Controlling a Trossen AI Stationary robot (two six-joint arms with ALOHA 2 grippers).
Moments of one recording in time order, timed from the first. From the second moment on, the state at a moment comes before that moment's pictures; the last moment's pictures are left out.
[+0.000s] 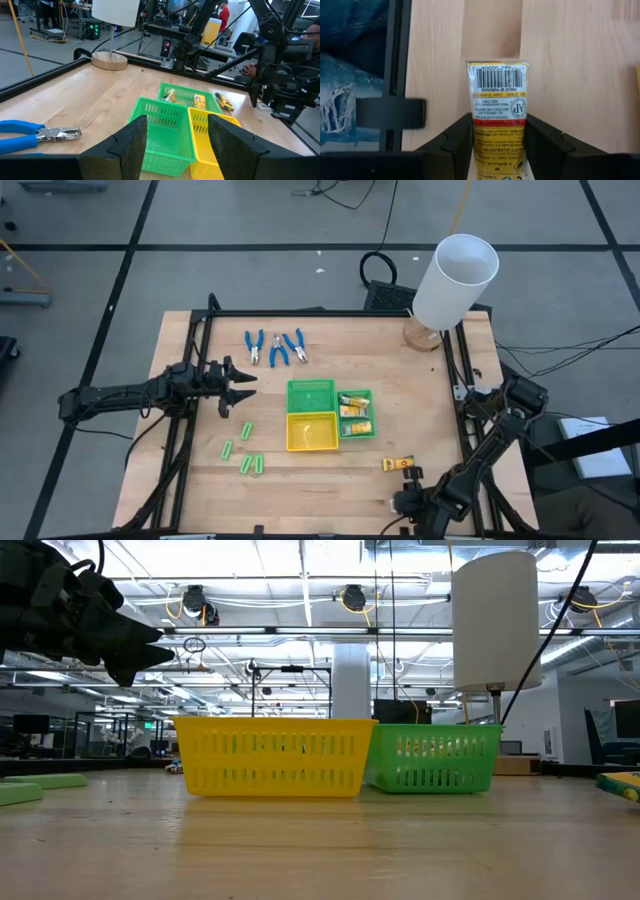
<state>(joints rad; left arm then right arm) 0.20 0.24 0.02 0.16 0.15 -0.19 0.97 1.77 1.06 -0.51 0.21 0.90</state>
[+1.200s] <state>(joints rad) 0.20 0.24 0.02 0.16 0.15 -0.19 0.73 1.77 0.97 -0.04 0.30 0.32</state>
